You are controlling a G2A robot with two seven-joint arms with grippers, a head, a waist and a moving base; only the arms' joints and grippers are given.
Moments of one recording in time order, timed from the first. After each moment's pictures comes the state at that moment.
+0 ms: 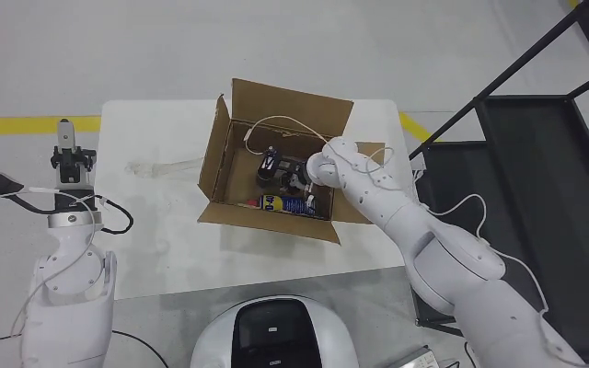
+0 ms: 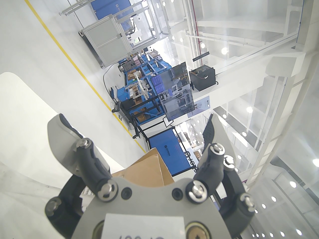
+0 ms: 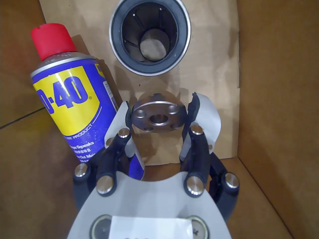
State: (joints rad) left arm 1.45 -1.25 -1.67 -1.75 0.12 -0.23 0.08; right arm -0.49 -1.44 0.54 -0.64 -1.00 -0.63 0.61
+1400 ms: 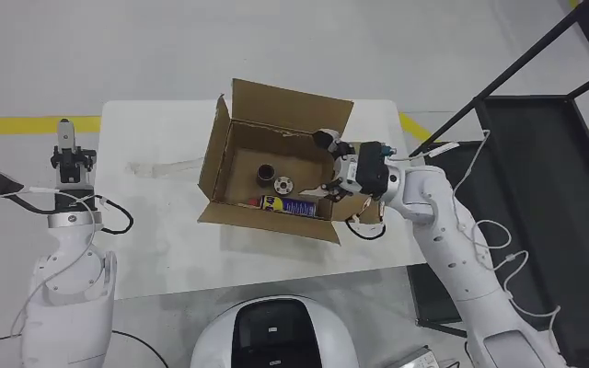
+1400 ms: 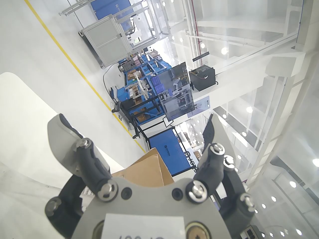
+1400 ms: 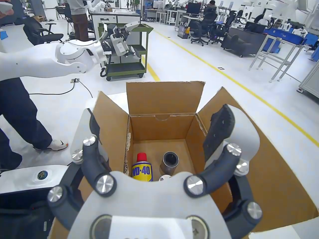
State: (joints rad) left arm 1.45 -1.25 -1.67 -1.75 0.12 -0.23 0.08; right arm -1.16 -1.12 1.31 -1.63 -1.15 -0.99 -0.12
